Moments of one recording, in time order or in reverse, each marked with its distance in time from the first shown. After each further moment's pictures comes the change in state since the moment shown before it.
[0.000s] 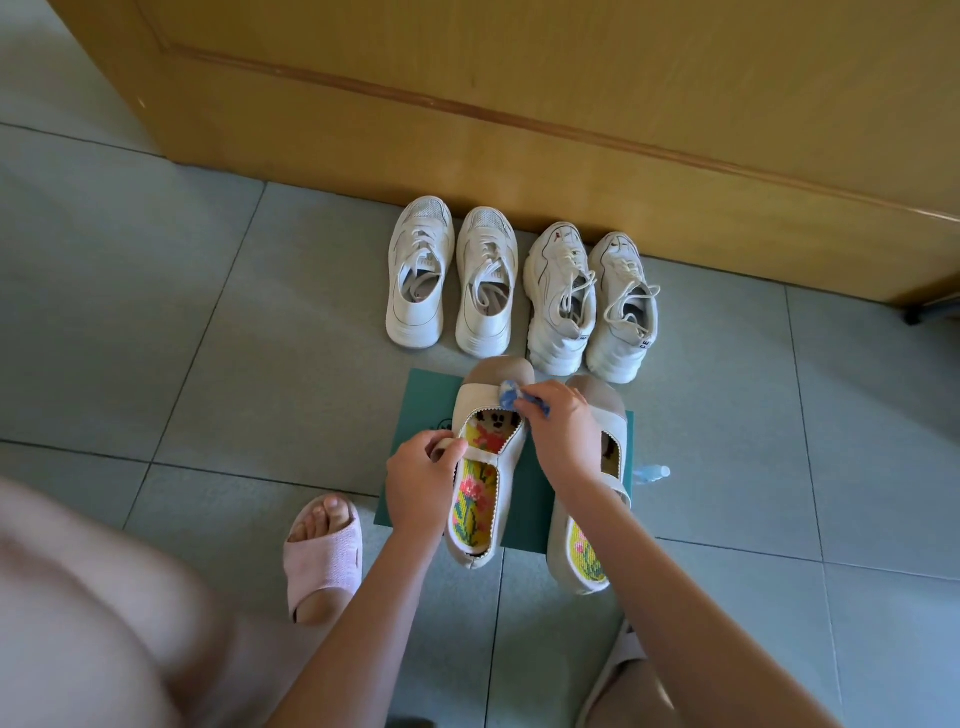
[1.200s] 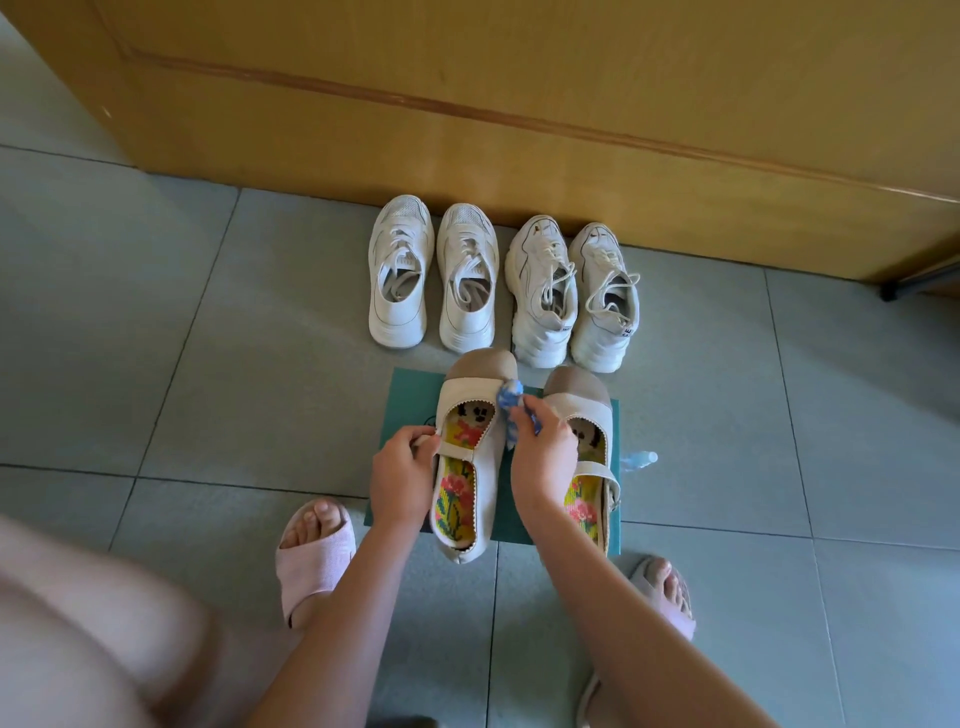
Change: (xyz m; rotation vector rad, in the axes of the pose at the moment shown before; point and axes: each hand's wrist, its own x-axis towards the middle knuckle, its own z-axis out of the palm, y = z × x) left_hand 0.011 -0.009 -0.001 0.023 -0.047 0.058; right_hand -0.031 -0.001 0.022 0.246 0.208 0.314
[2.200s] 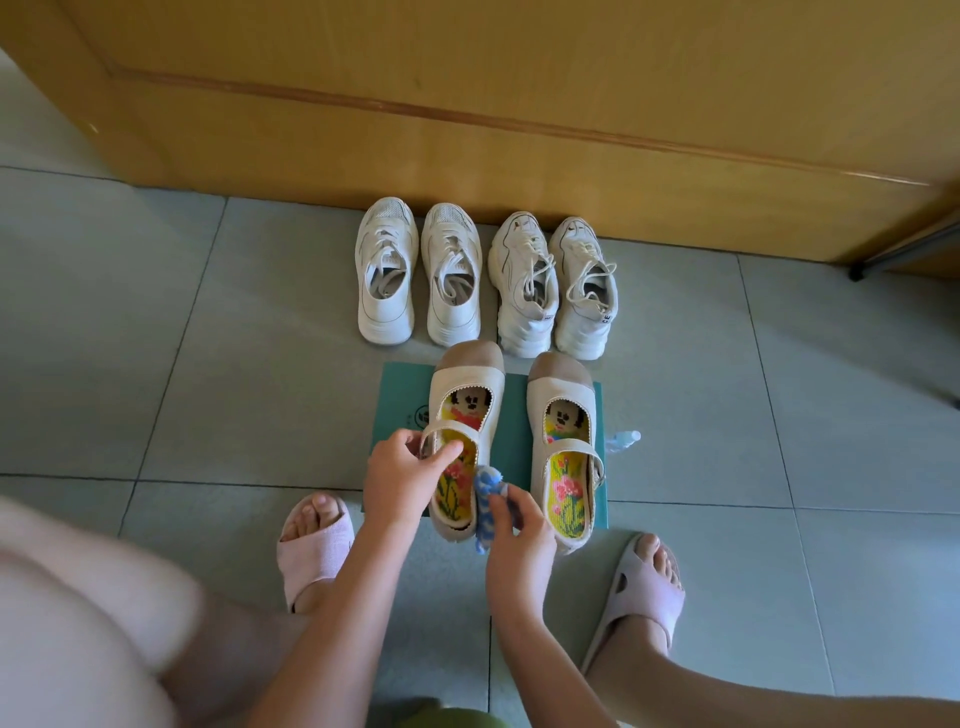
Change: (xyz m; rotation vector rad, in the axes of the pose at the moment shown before) left_hand -0.024 0.013 -0.010 0.111 -0.087 -0.117; right_hand -0.110 0.031 -0.017 0.207 -0.037 0.272
